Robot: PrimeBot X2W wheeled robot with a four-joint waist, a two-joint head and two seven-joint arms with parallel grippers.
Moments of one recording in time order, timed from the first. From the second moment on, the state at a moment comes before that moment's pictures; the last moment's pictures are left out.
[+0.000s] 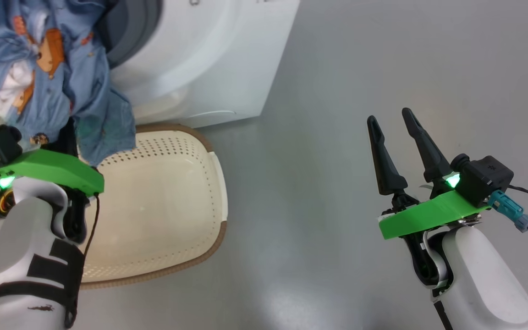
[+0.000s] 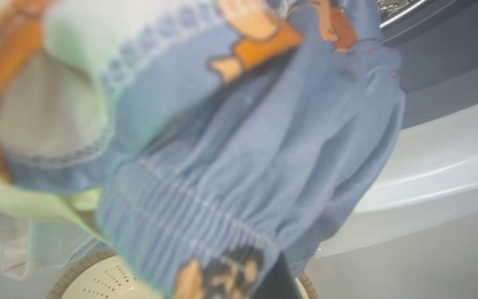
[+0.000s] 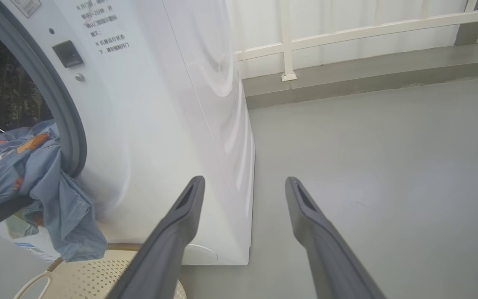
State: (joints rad) left arm -0.87 0.21 -0.18 1.02 -0.62 -0.13 -0.25; right arm -0.40 -0.06 0.19 0.25 0.36 0.12 -0.25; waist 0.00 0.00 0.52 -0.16
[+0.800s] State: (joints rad) left arm -1.27 0.37 -0.23 1.11 -0.51 -0.13 -0.13; right arm -0.40 -0.06 0.21 0.22 0.37 0.12 -0.25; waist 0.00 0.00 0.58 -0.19
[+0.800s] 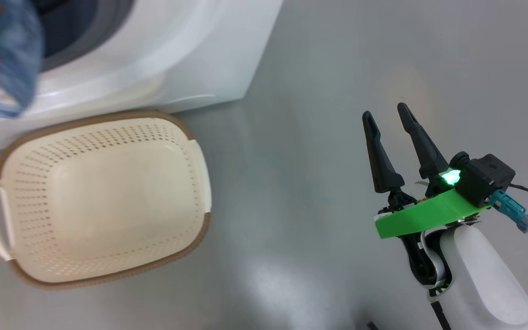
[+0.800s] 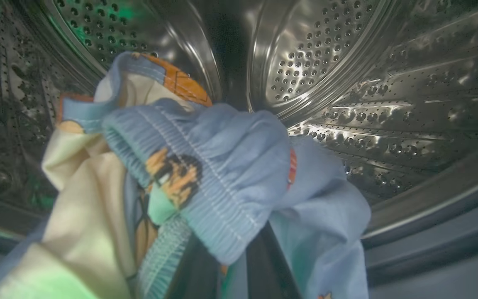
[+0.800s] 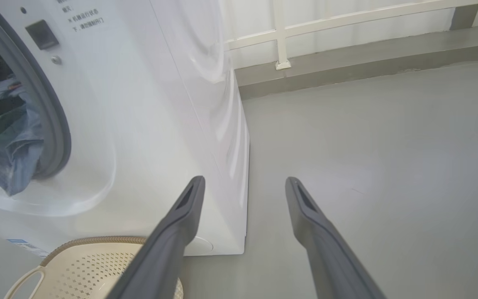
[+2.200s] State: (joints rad) left arm -1.33 0.41 -0.43 1.16 -0.64 -0.13 -0.25; right arm -0.42 -0.05 0.21 0.21 0.40 0.12 -0.25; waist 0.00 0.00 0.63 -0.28
